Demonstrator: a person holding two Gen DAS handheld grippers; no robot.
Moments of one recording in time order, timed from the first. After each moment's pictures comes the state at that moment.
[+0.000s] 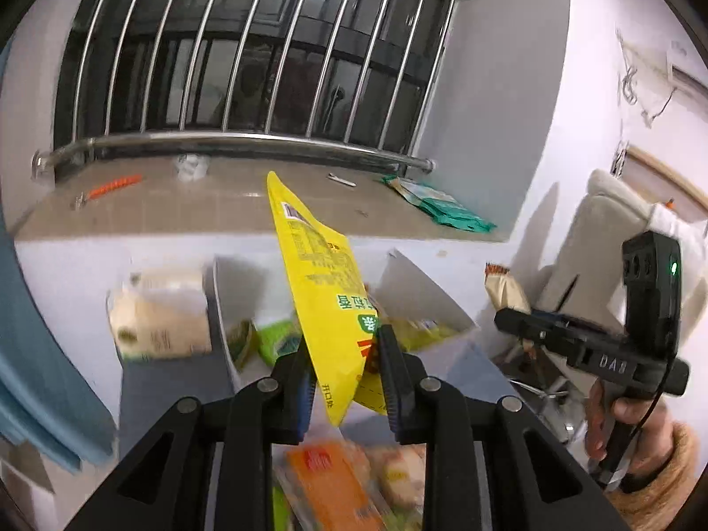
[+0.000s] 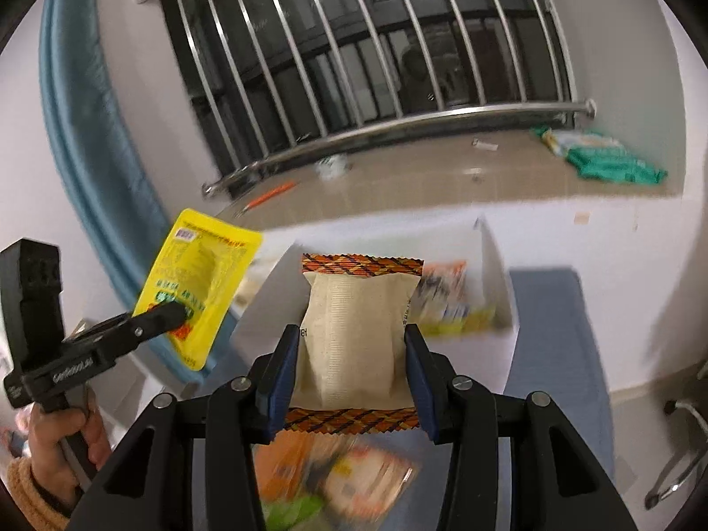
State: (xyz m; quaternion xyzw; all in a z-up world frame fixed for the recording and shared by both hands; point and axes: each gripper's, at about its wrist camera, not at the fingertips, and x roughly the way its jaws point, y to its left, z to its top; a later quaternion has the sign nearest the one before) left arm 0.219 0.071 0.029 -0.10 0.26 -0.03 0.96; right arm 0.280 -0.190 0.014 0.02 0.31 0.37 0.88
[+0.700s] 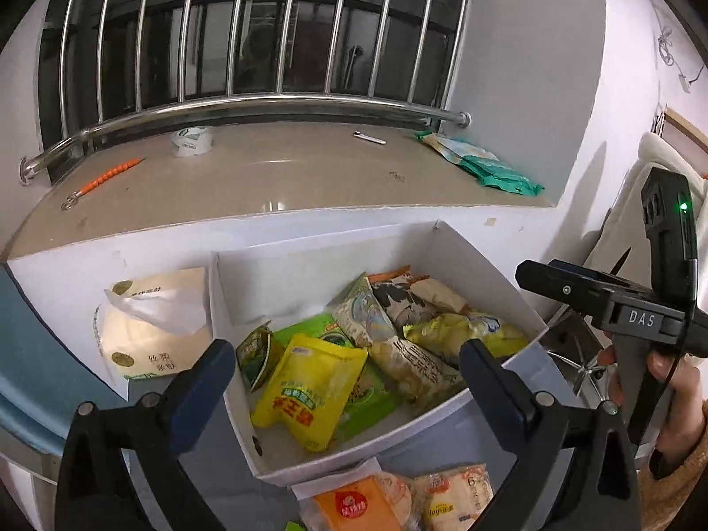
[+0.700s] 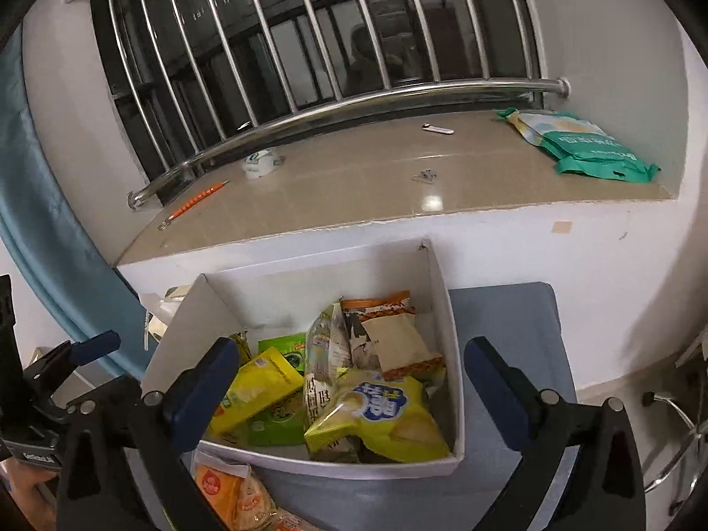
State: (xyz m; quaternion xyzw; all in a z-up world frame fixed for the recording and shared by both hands) left arm 0.296 0.073 0.003 -0.08 0.34 0.00 0.94; right arm 0.378 -0.170 -0.002 0.02 0.36 0.30 0.88
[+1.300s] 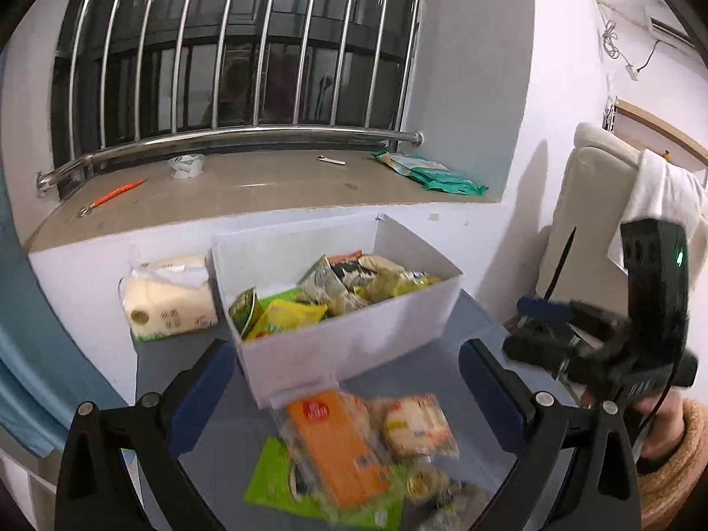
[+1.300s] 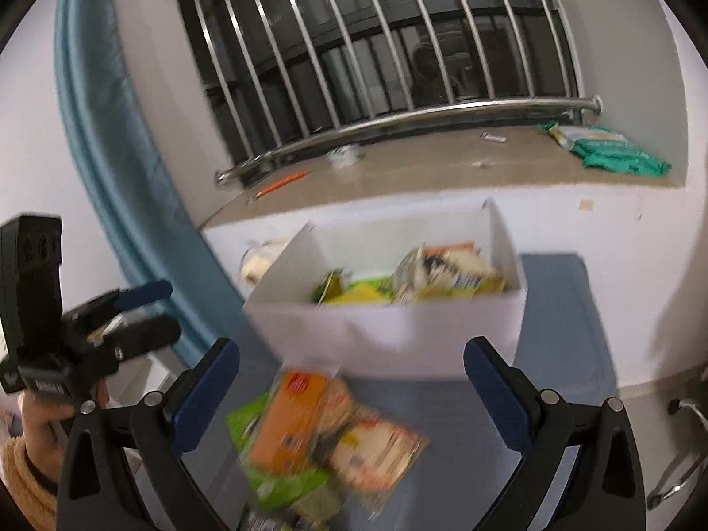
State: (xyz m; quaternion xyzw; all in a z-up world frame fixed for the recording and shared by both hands) left arm 0.156 0.035 0.019 -0.06 0.28 -0.04 0.96; right arm 0.231 -0.201 -0.012 0.02 0.32 0.40 0.86
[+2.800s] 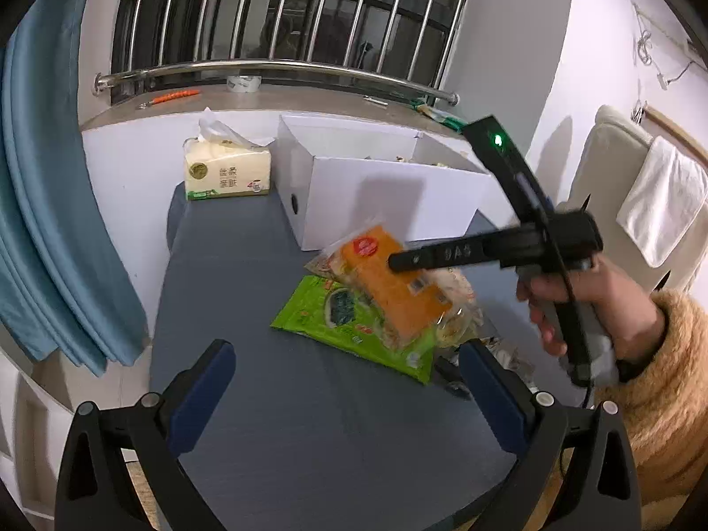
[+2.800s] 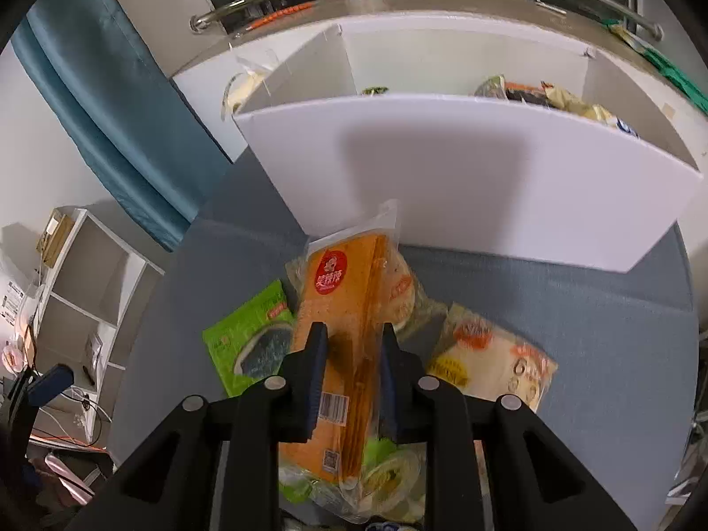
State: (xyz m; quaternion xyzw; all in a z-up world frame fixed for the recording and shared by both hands) left arm 0.043 0.058 -0.064 -0.12 0.34 0.00 0.93; right arm 0.219 -0.092 -0.108 -0.10 0.51 0.37 0.77
